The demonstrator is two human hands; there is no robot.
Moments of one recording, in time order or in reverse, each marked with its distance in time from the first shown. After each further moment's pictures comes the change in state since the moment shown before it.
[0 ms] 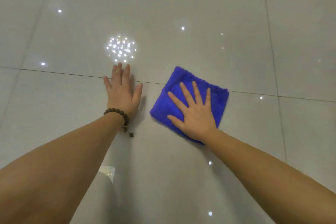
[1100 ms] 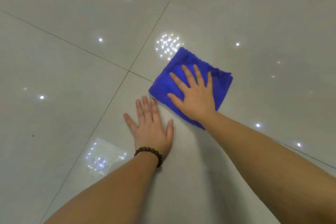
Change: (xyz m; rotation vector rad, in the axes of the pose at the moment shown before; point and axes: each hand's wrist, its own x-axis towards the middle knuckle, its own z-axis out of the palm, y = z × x) left_hand -0.050 -0.129 -0.049 0.262 -0.021 -0.473; right_hand 0.211 -0.222 -0.023 0.056 -0.006 -0.251
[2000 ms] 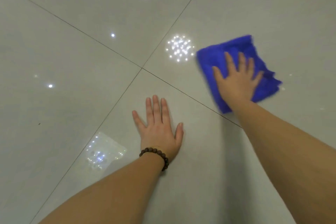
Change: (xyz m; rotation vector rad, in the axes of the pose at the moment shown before) left_hand -0.002 -0.001 0.002 0.016 -0.008 0.006; right_hand 0.042 0.057 -0.015 0.019 0.016 0.437
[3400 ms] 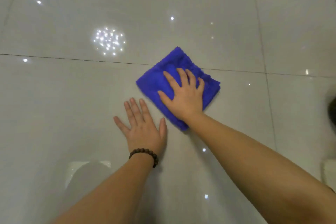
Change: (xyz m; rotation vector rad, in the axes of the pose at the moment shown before) left_hand -0.177 0.154 0.065 0.029 -0.028 0.308; right_hand -0.242 0.196 0.026 -0.010 0.067 0.081
